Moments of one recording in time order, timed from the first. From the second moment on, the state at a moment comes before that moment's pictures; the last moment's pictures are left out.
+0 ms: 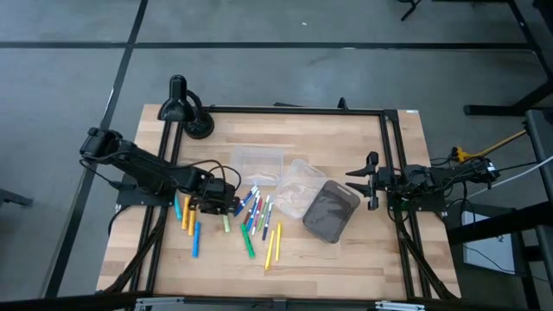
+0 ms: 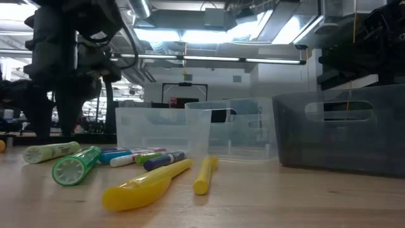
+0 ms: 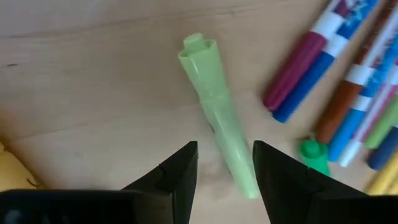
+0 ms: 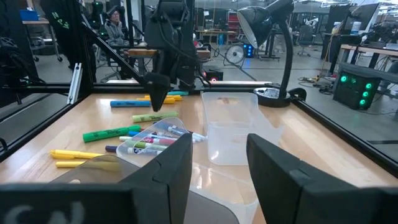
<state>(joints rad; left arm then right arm) -0.20 1.36 0.63 -0.51 0.15 -1.71 0.24 0.08 0.02 0.04 0.32 -0.03</state>
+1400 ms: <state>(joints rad) -0.20 1.42 0.62 -0.48 0.13 -1.50 0.24 0.08 0.02 0.04 0.32 -0.03</state>
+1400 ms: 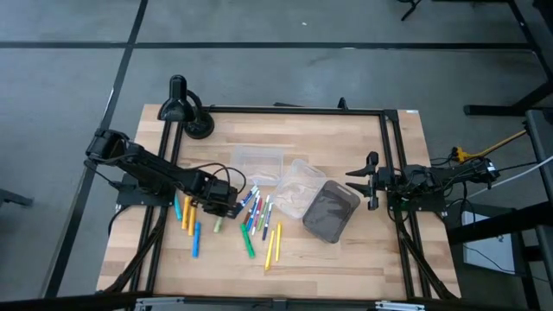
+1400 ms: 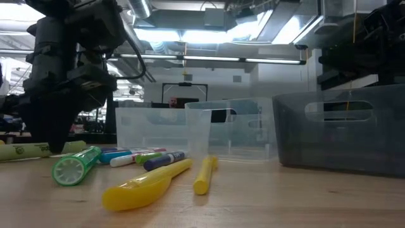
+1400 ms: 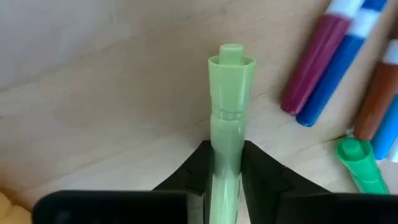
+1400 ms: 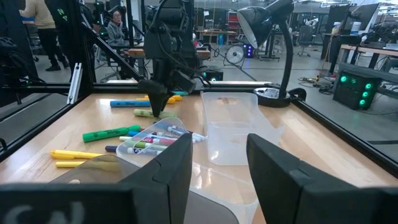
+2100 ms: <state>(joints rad) -0.20 1.18 0.63 -0.22 0.04 -1.25 0.24 0.08 0.02 0.04 0.32 -0.03</state>
